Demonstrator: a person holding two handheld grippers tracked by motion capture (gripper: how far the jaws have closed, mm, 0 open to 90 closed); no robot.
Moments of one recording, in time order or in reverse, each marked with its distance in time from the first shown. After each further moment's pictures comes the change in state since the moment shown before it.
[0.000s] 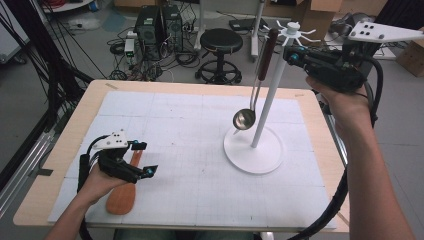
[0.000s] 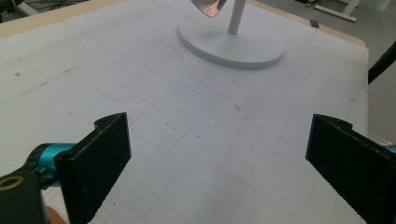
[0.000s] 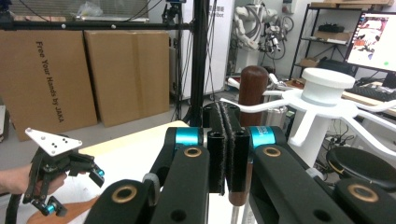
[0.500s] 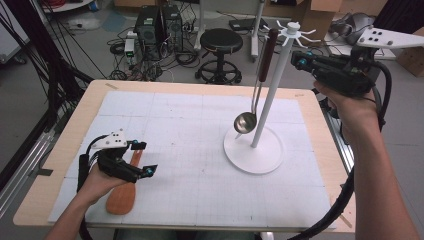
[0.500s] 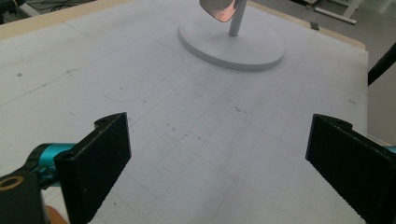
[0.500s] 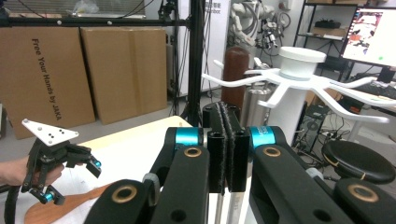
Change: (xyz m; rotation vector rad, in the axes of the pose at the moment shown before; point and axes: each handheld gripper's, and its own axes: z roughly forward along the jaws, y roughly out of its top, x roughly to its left) left arm 0.001 0.000 -0.001 -0.007 -0.003 -0.005; right arm -0.008 -0.009 -0.013 0.010 -0.013 0.007
